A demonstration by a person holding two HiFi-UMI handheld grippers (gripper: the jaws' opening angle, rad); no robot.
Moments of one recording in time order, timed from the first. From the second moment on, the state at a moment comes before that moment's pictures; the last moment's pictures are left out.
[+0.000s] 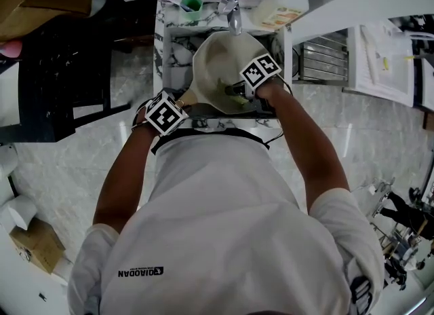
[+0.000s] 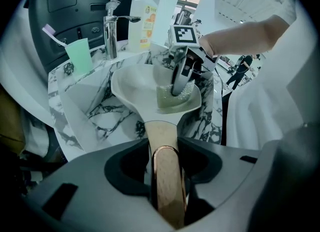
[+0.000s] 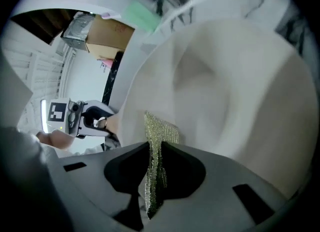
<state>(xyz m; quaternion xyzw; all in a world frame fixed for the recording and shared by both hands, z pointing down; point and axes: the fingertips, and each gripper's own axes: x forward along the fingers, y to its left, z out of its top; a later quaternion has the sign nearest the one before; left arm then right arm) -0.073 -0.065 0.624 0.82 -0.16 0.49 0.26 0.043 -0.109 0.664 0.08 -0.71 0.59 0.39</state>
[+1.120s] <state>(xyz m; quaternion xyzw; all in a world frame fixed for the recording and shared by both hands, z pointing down) -0.074 -0.066 0.624 0.82 -0.17 0.49 0.26 0.073 -0.245 0.731 0.38 -0.75 0.35 0.40</state>
